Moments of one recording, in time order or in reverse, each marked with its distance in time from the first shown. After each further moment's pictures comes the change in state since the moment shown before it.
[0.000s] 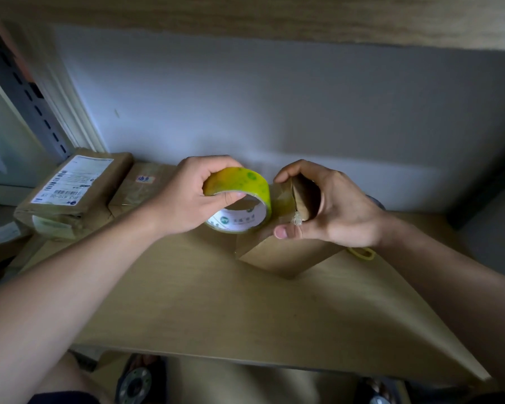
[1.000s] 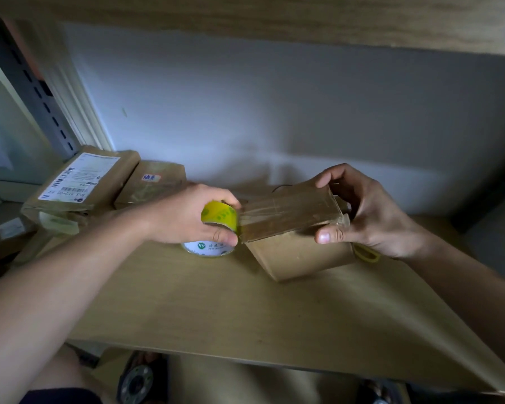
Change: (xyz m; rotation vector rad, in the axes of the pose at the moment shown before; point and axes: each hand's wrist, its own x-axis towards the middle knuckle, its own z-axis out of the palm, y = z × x) left_hand -0.015 -0.025 -0.019 0.344 -0.387 -0.270; right_hand -0.024 0.037 -0.011 0.421 0.027 0.026
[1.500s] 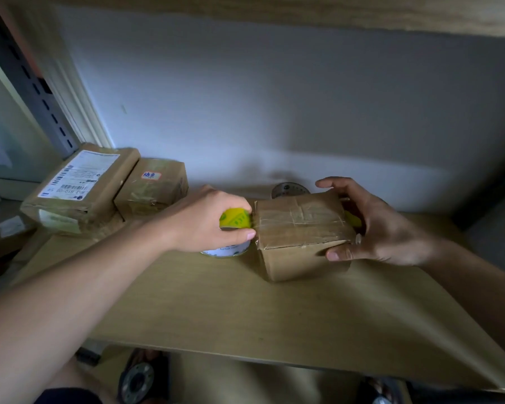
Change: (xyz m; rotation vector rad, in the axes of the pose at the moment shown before) left_hand 0.005 0.016 0.024 0.043 0.134 0.127; right_hand -0.016 0.014 -0.011 -0.183 -0.170 0.108
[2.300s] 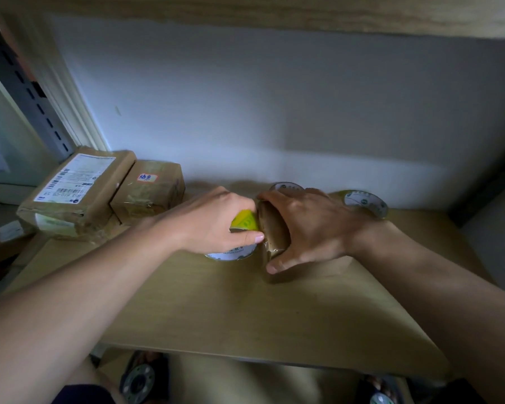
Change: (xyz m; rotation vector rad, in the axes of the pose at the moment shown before) left_hand 0.016 0.017 0.004 0.065 -0.070 0.047; right_hand 0.046 -0.066 0.049 -0.886 -0.128 0.023
